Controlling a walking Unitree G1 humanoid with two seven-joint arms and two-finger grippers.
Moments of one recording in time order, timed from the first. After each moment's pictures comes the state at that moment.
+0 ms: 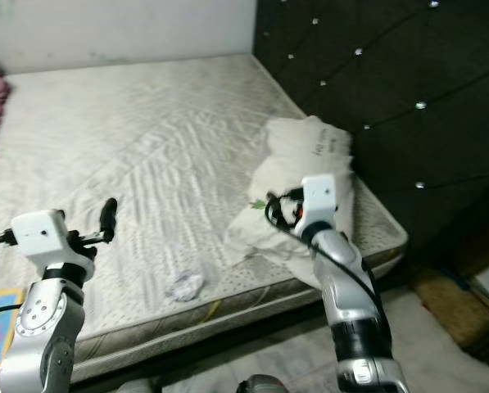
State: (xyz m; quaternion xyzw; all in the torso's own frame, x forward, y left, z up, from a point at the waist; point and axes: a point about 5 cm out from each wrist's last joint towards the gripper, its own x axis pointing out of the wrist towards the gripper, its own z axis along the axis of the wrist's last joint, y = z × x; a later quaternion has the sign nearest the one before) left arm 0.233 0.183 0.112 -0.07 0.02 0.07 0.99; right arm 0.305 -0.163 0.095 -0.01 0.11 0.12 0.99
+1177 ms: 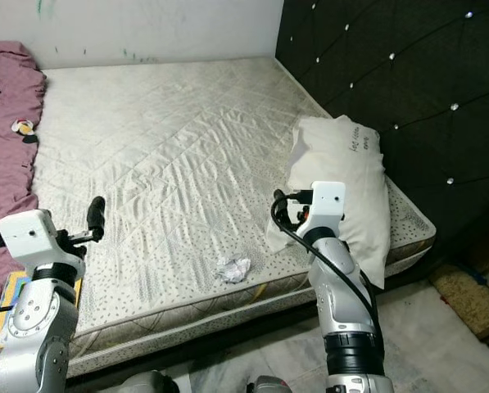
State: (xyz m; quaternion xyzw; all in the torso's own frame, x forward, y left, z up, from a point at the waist) left arm 0.232 0.188 0.113 -0.07 0.01 0.10 0.99; right arm 0.300 -0.163 0.100 0.05 0.08 0.04 0.99
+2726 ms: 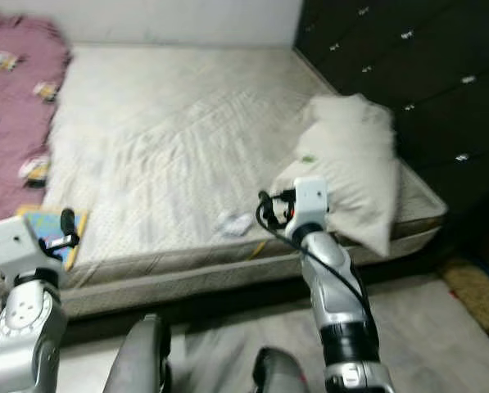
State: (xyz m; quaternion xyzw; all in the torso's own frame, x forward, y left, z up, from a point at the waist) left arm 0.230 0.218 0.101 -0.02 0.04 0.21 0.98; right arm 0.310 -0.147 0.101 0.01 0.08 0.11 0.99
